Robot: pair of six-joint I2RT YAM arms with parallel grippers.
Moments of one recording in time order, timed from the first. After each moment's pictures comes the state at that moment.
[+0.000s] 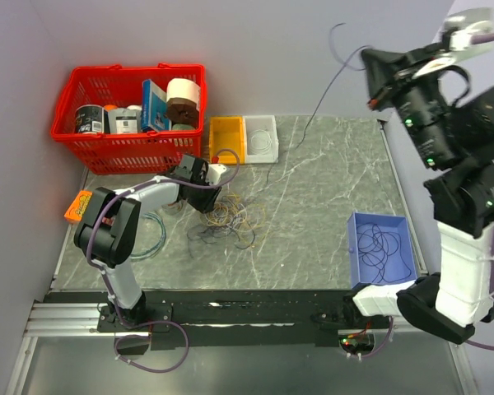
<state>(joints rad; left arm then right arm) -0.41 1.79 1.10 -0.32 0.25 0.25 0.49 1.30 2.27 -0.63 0.05 -0.05</state>
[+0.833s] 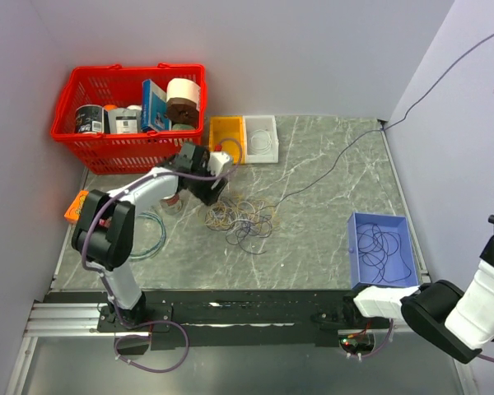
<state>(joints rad) -0.42 1.76 1.20 -0.40 0.20 0.32 0.49 1.27 2.51 -0.35 0.40 -0.44</state>
